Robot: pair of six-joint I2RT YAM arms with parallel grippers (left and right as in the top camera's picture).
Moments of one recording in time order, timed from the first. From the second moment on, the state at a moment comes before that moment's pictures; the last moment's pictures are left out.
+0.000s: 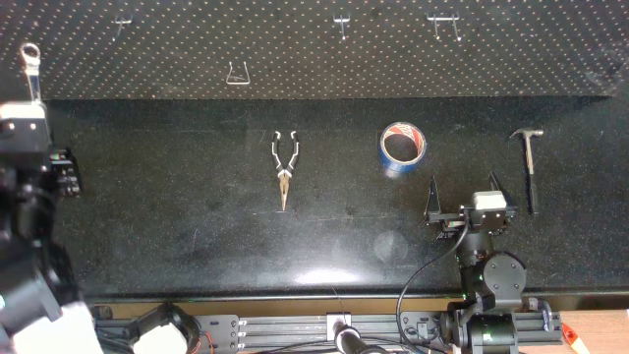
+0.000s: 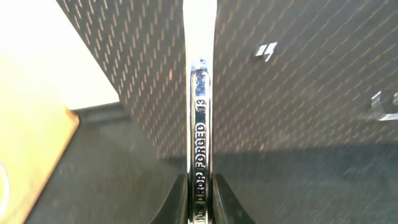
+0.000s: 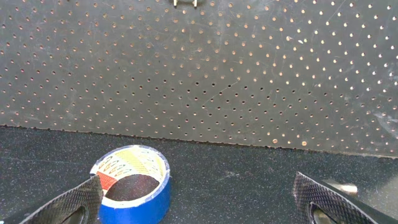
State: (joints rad) left arm 0.53 0.83 1.04 -0.59 0.26 0.42; right arm -0.01 0.01 0.01 -0.06 -0.05 -0.08
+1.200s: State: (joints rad) left arm 0.33 1.11 1.03 -0.47 0.36 0.24; right arm -0.01 0.01 0.01 -0.06 -0.05 -0.08
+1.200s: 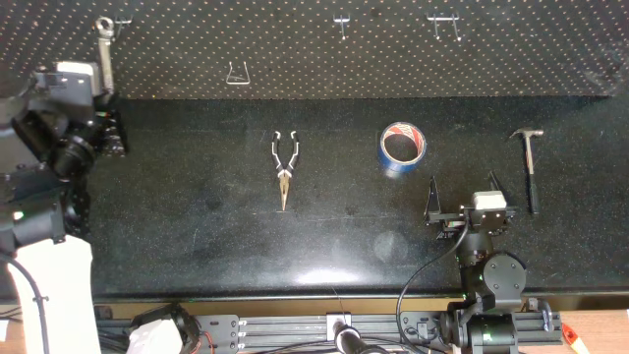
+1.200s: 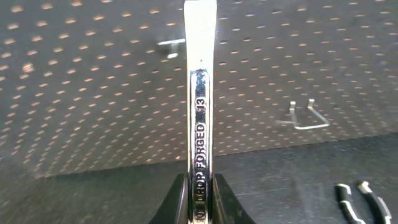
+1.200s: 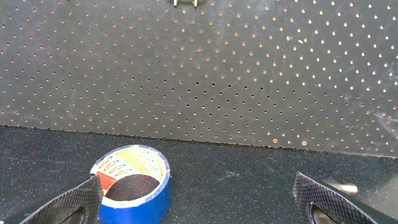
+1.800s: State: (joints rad) left arm 0.31 1.06 0.83 -0.25 0.23 0.24; right arm -0.01 0.01 0.01 -0.06 -0.05 -0.08
